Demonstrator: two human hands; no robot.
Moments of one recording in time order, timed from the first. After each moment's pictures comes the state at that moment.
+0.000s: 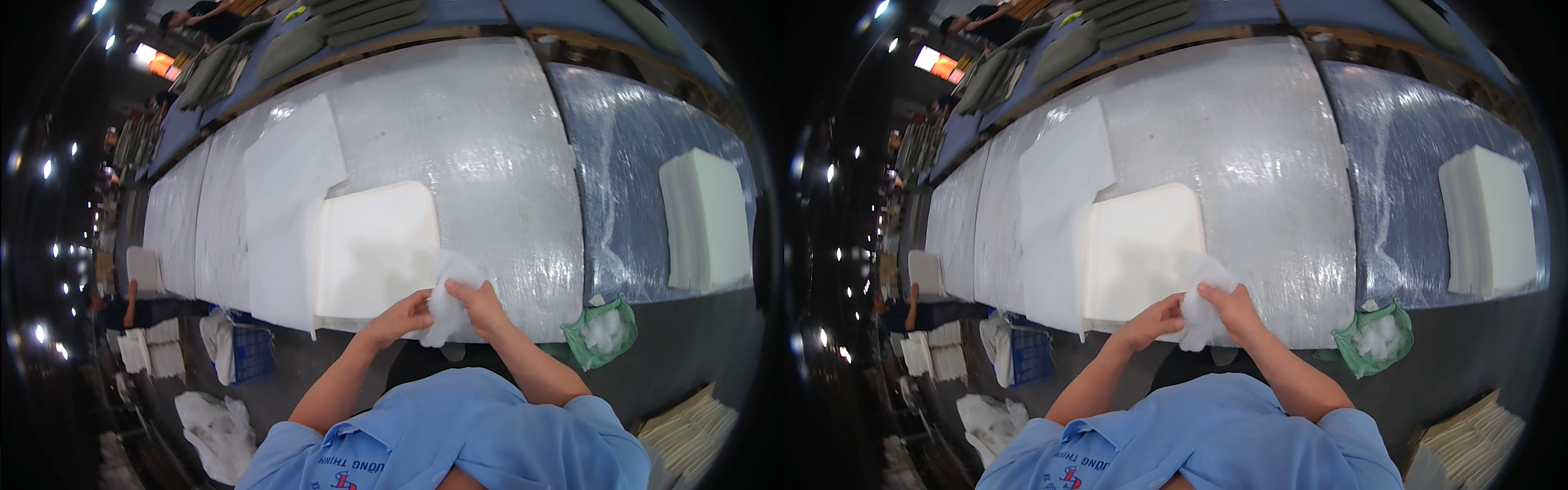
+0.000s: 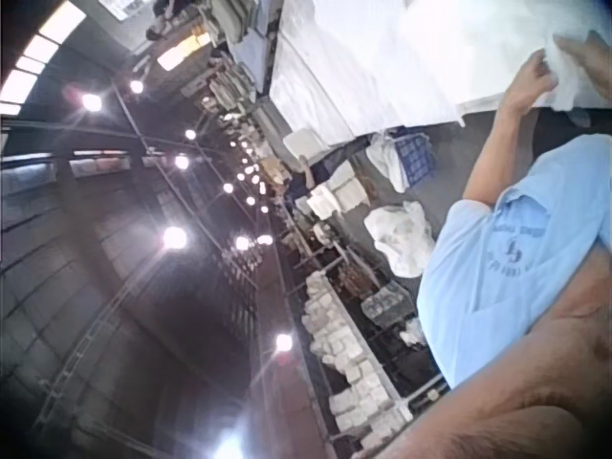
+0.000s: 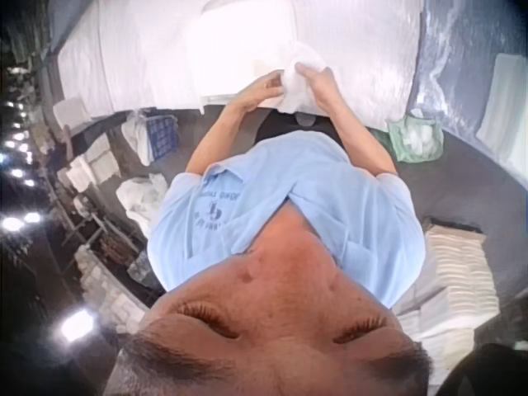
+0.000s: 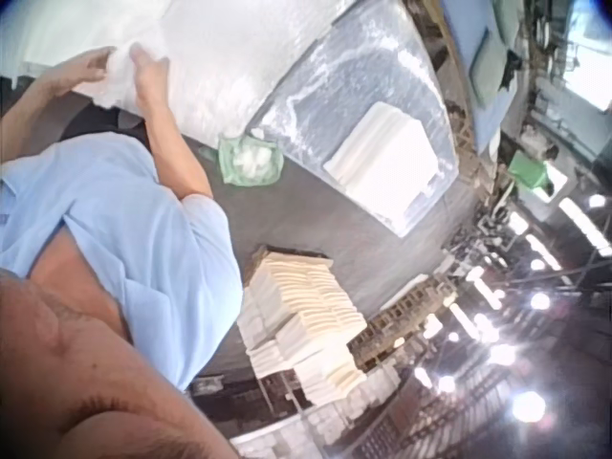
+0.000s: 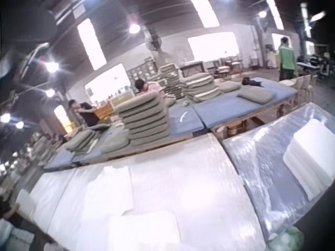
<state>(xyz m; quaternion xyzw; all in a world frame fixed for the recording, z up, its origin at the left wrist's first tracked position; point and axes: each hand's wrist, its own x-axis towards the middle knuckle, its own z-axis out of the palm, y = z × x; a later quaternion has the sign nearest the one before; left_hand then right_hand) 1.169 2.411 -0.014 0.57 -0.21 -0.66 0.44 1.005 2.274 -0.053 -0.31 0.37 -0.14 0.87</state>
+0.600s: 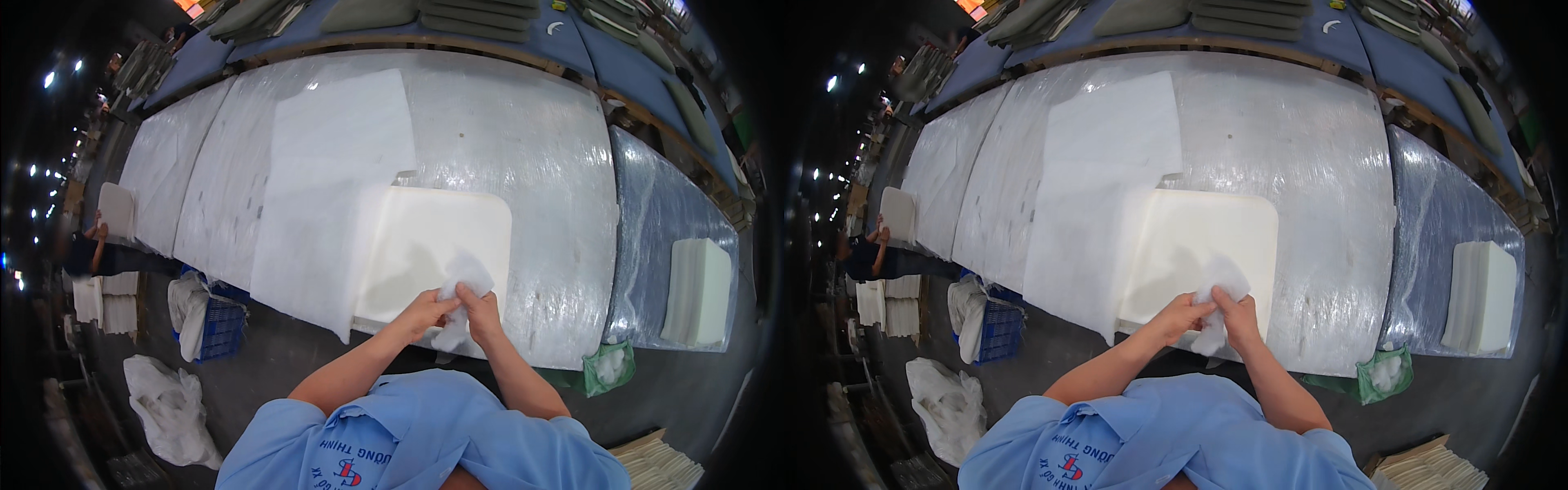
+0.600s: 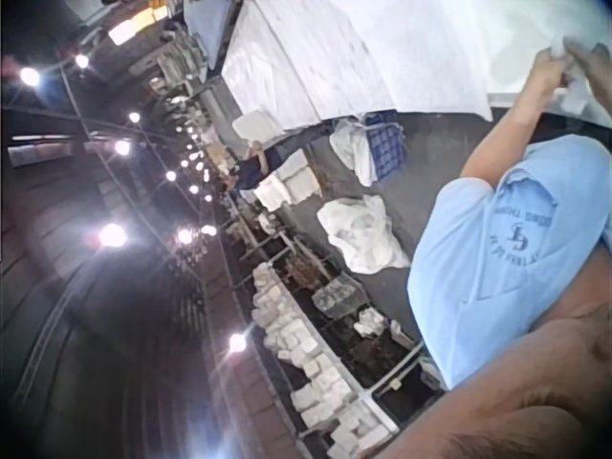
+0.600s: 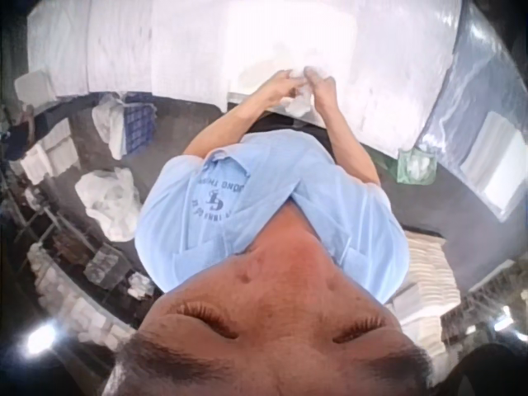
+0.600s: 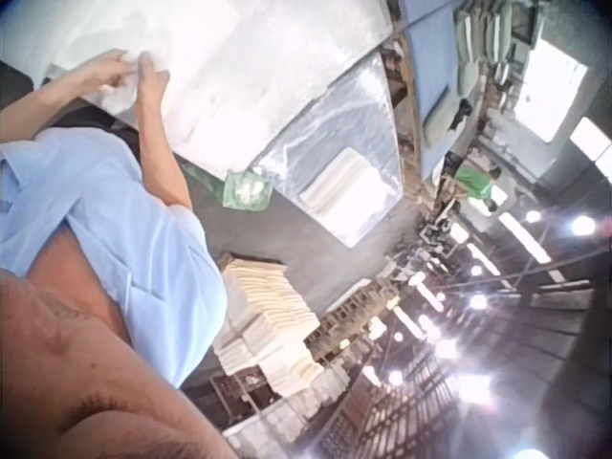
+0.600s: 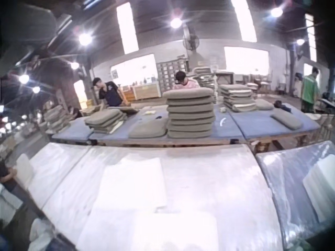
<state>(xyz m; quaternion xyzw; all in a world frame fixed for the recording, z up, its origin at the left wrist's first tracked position) 1.308 2.477 -0.055 0.56 -0.05 -0.67 0.48 1.184 2.379 -0.075 -0.36 0.41 -0.19 0.81</state>
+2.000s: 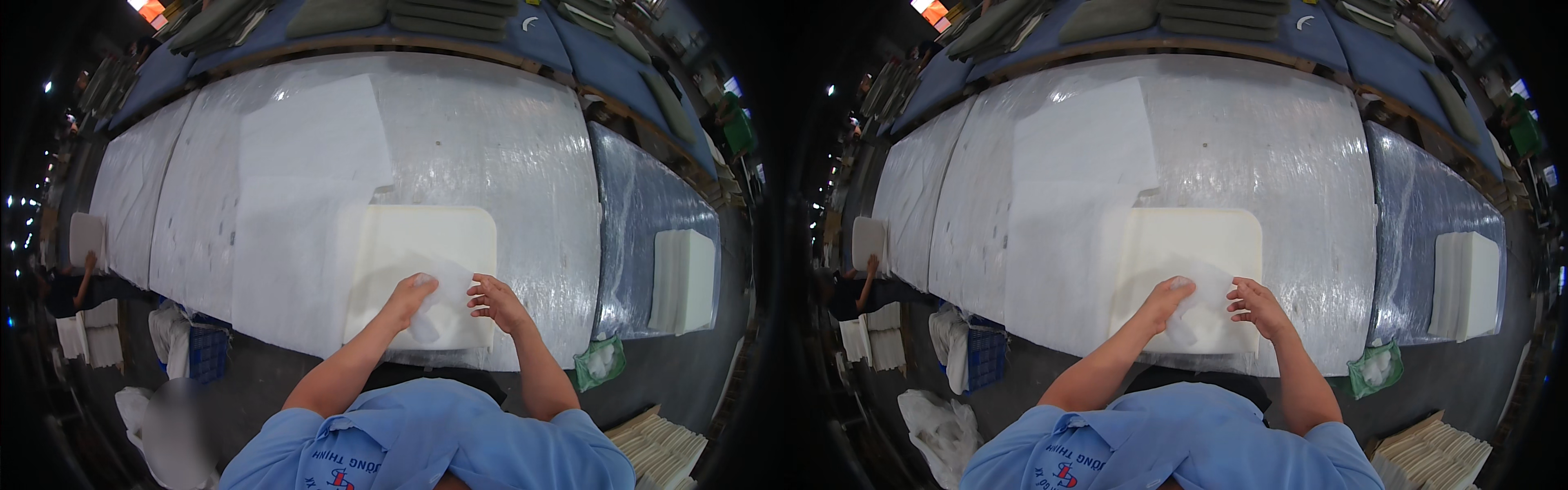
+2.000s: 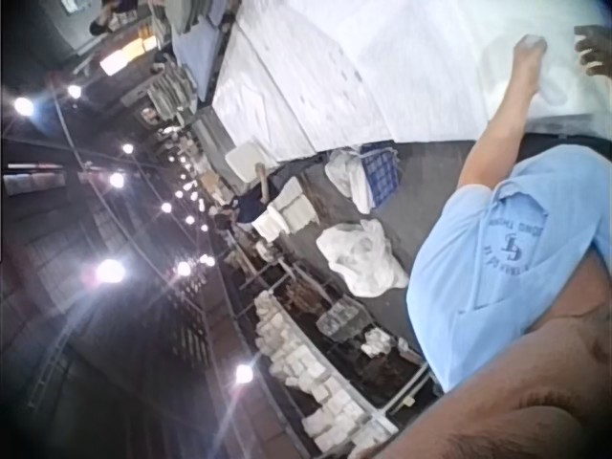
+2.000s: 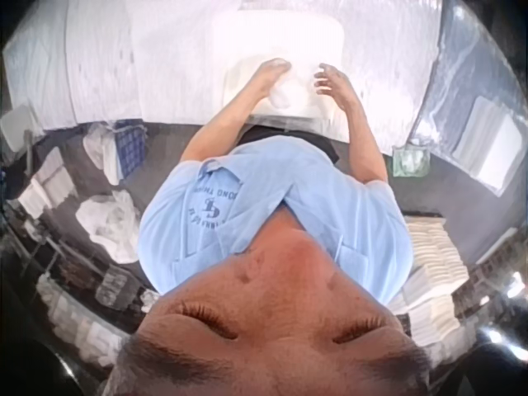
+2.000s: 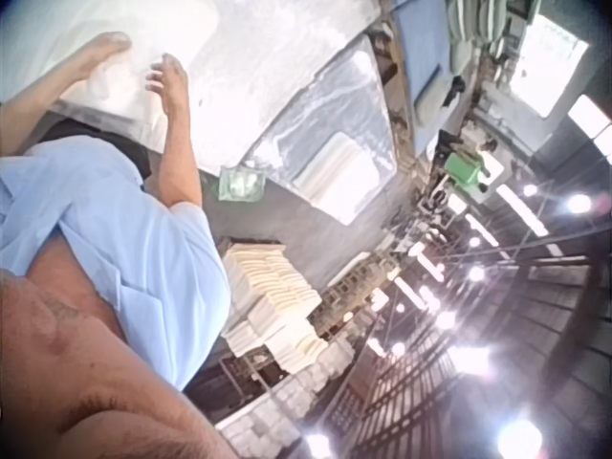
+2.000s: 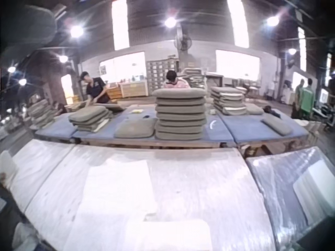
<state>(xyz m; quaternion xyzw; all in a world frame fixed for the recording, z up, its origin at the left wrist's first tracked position) 1.374 2.431 -0.099 0.57 -0.01 -0.63 0.52 1.180 2.283 -0.072 -0.35 0.44 -0.02 0.82</state>
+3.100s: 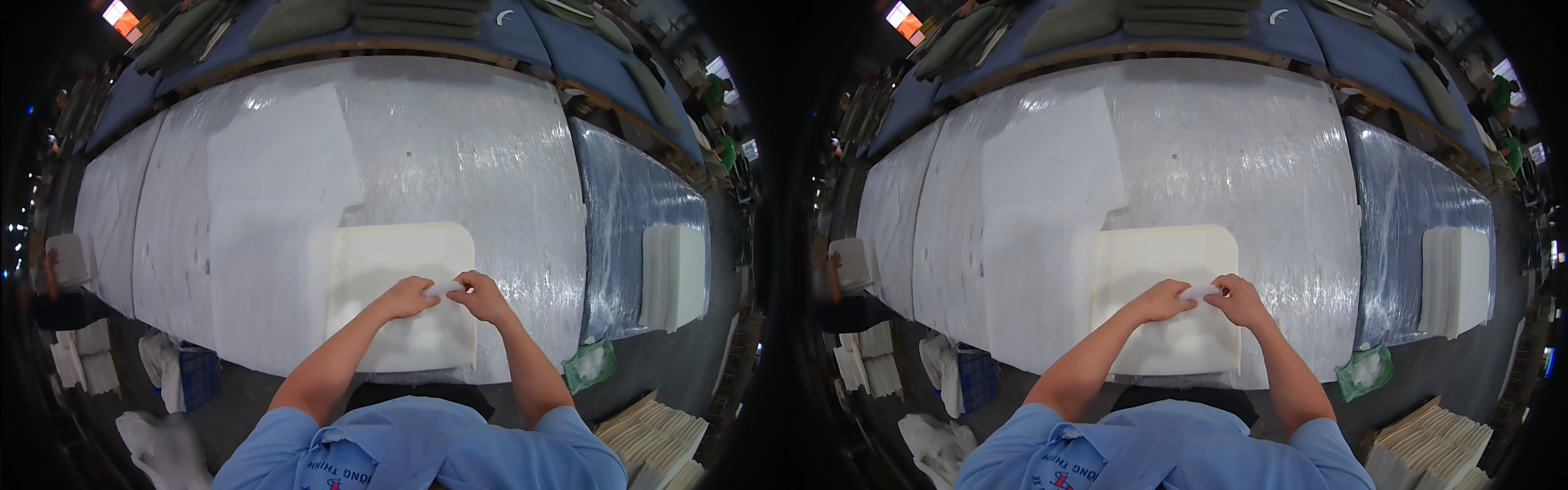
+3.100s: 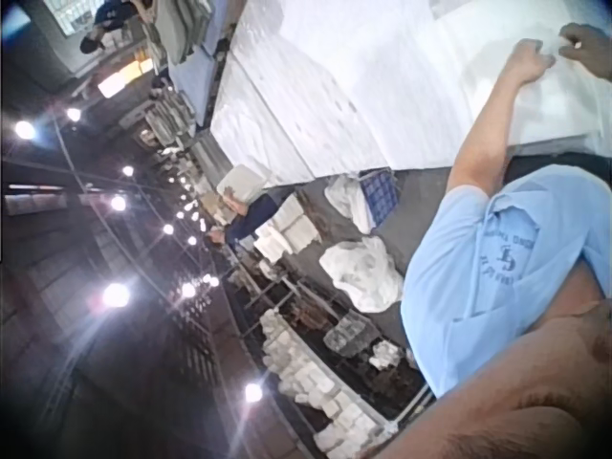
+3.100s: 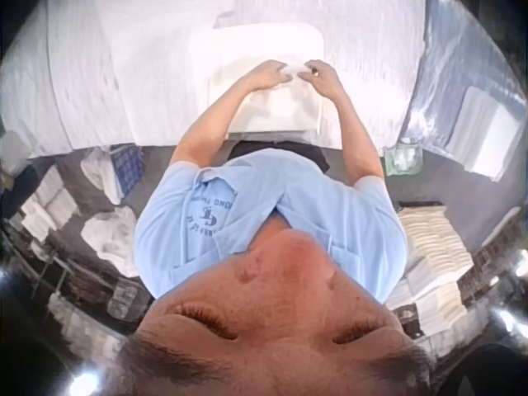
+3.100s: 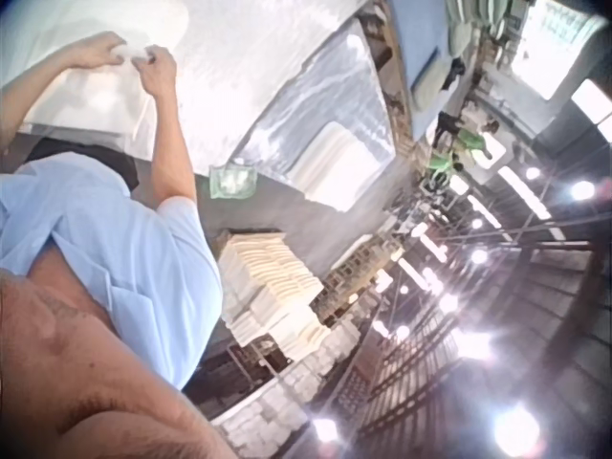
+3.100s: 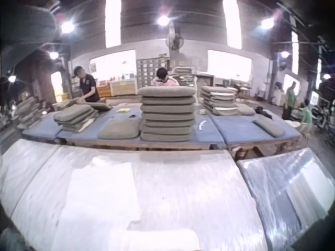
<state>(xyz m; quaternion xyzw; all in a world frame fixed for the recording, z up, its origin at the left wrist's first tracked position) 1.404 2.342 -0.102 0.65 -0.46 -0.57 0.22 1.202 2.220 -0.089 -0.74 0.39 0.04 0.55</state>
